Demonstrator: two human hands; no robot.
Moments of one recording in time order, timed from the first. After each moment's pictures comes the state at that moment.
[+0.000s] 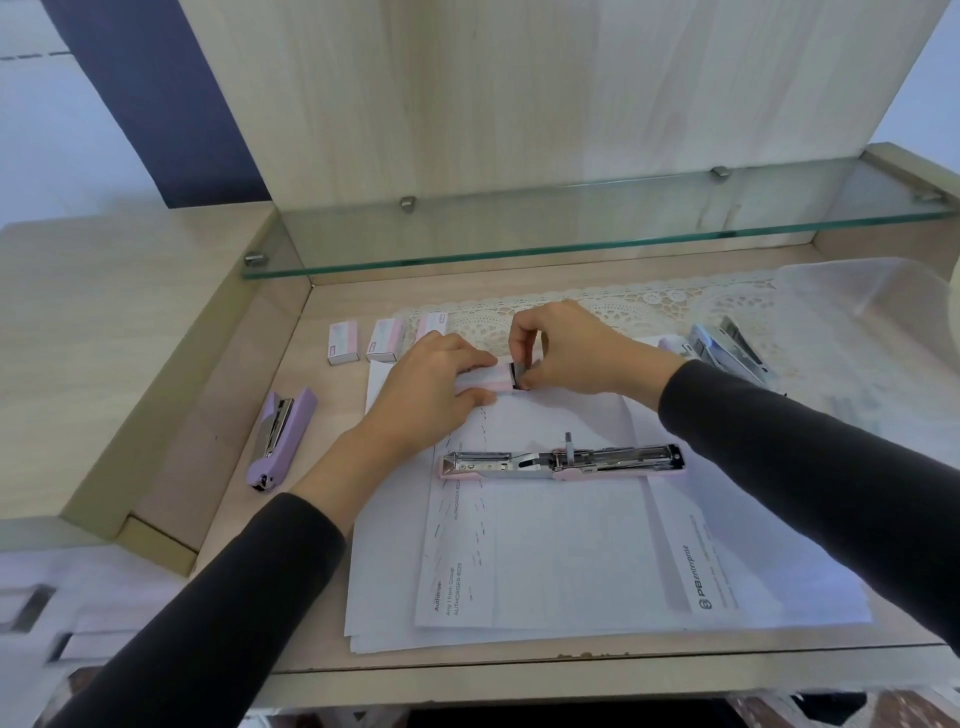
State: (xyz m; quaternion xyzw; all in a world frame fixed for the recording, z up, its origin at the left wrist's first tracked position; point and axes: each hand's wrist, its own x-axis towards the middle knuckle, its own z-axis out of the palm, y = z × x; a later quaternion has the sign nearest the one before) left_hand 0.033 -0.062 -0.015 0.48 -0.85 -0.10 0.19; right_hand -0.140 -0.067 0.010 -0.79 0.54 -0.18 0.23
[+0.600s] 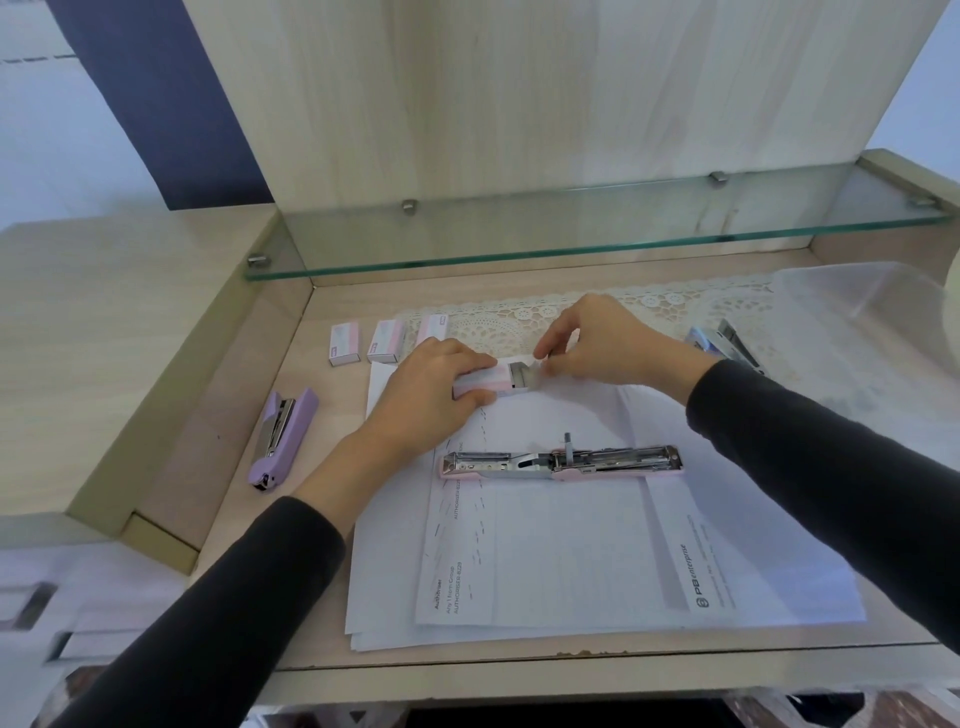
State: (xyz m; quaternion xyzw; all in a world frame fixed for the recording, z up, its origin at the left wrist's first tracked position) left_hand 0.035 -0.060 -0.019 0.49 -0.84 -0.12 0.20; right_hand -0.159 -0.061 0.020 -0.73 0.60 -0.20 0.25
